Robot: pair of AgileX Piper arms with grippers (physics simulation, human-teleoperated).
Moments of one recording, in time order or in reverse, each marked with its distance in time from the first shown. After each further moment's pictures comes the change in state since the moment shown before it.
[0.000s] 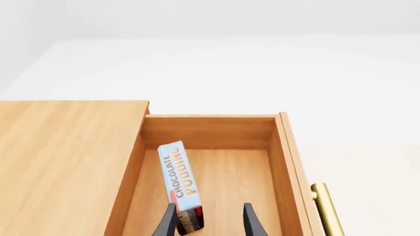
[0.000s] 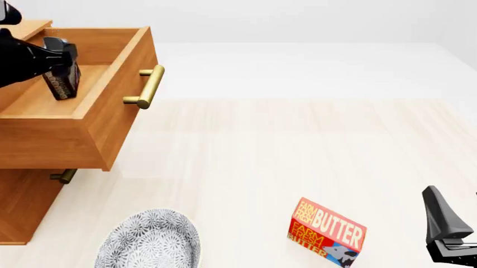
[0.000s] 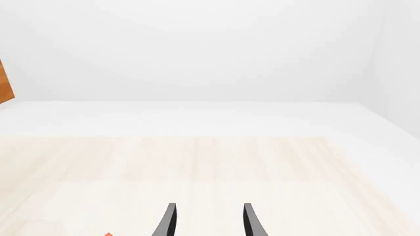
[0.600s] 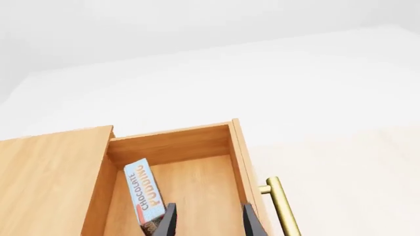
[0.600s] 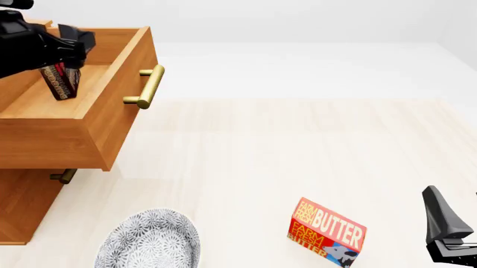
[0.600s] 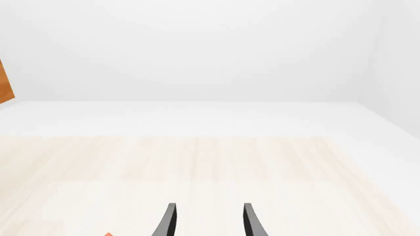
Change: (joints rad) left arm -0.131 -0.052 -0.049 0.061 0.061; right arm 0.000 0.000 0.000 0.000 0.000
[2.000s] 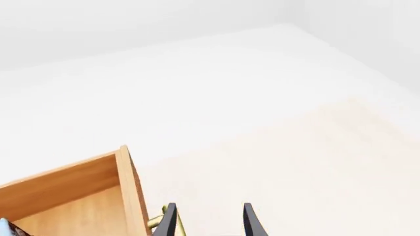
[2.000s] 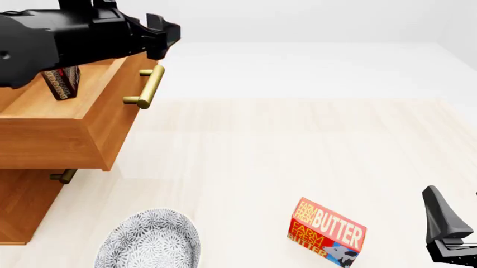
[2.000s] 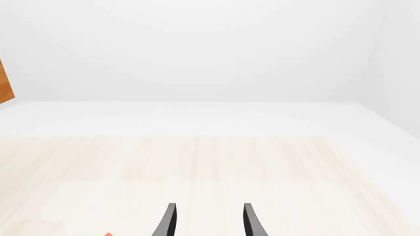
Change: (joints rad) left arm -0.326 0.167 -0.166 0.023 -0.111; right arm 0.000 0.000 0.000 0.000 0.000
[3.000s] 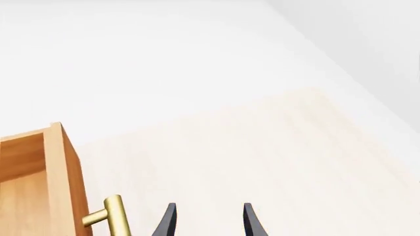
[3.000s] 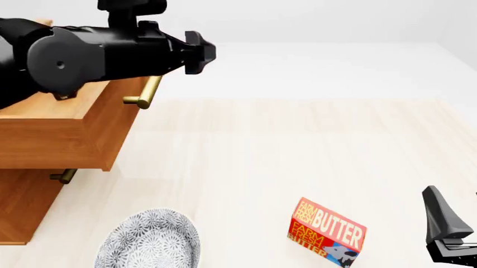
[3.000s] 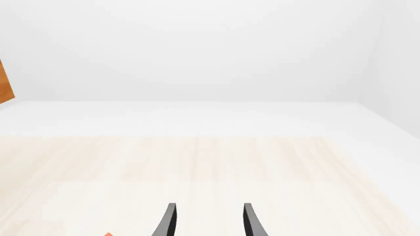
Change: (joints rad) left arm -0.115 0.093 -0.028 0.038 -0.189; right arm 0.000 0.000 0.000 0.000 0.000
